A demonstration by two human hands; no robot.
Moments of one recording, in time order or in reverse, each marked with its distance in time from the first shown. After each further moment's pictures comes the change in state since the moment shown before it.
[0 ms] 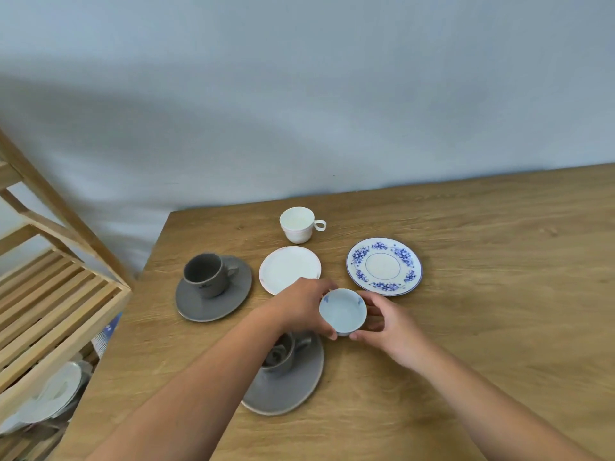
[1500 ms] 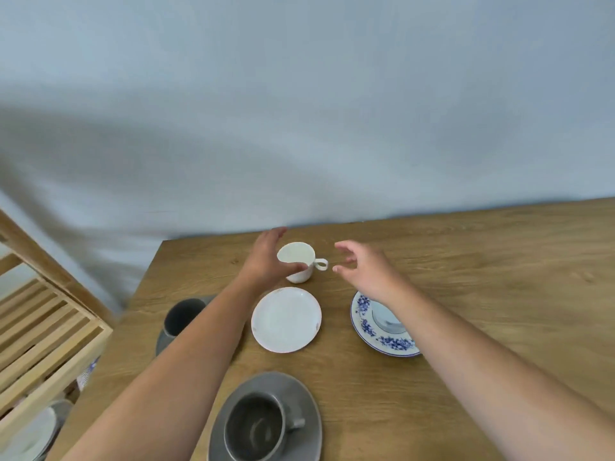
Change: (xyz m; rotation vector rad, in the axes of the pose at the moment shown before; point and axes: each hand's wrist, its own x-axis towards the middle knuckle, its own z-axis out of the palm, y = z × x) left_hand 0.097 -0.053 -0.087 -0.301 0.546 -0.162; right_hand 0.156 -0.076 -0.040 -0.297 0.124 -0.140
